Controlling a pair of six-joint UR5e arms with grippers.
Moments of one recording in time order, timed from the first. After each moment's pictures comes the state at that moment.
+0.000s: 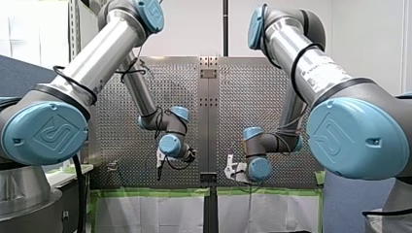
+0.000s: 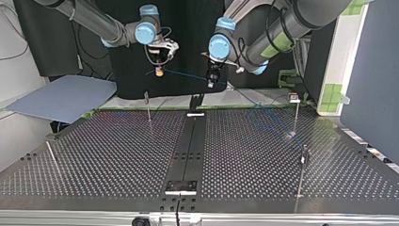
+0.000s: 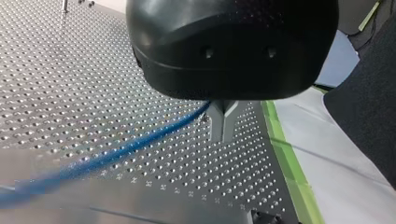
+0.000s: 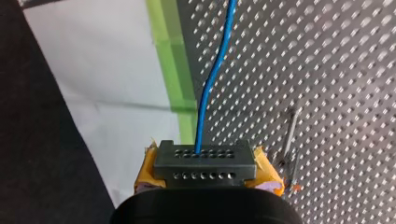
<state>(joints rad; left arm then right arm) -0.50 -2.23 -1.91 -2.48 -1.81 -1.72 2.13 -0.74 1.91 -0.78 1.72 1.77</state>
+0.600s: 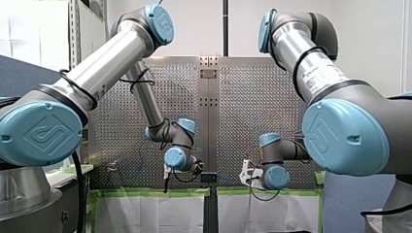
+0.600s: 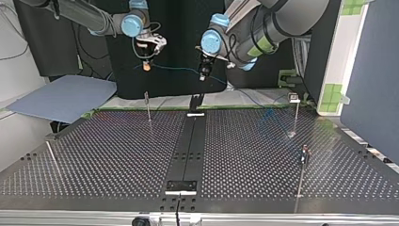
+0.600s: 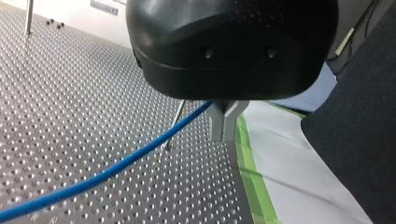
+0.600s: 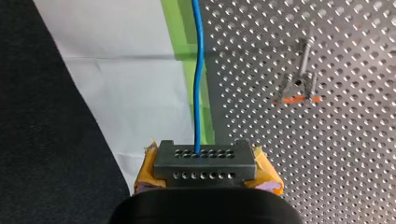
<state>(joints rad) -0.57 -2.34 -1.87 -2.43 -1.79 -1.73 2.01 -0.73 2.03 -0.93 1.66 1.79</state>
